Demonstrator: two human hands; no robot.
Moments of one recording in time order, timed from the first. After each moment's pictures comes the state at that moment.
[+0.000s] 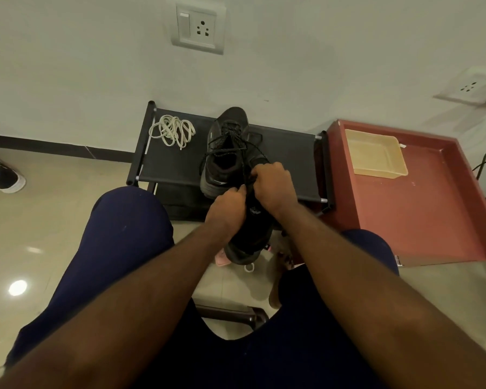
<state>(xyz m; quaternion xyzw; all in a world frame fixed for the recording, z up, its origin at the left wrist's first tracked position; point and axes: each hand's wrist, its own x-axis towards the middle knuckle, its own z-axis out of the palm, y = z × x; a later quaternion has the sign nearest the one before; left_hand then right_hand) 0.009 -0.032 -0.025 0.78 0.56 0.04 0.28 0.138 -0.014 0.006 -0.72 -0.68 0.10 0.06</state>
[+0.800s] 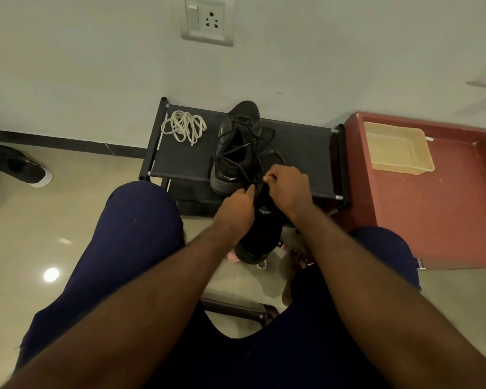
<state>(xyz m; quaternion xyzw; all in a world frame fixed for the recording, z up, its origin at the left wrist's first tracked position) 0.011 -0.045 -0.026 0.76 0.58 0.03 0.29 0.152 -0.023 -0.007 -0.74 -0.64 0.15 0.13</state>
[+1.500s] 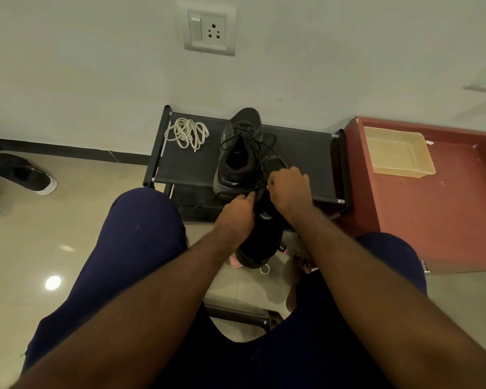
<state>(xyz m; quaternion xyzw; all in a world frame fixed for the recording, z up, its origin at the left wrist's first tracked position) 0.003 -0.046 -0.026 0.76 0.57 0.05 0.30 0.142 -0.018 0.007 -0.72 -0.69 0.07 -0.03</state>
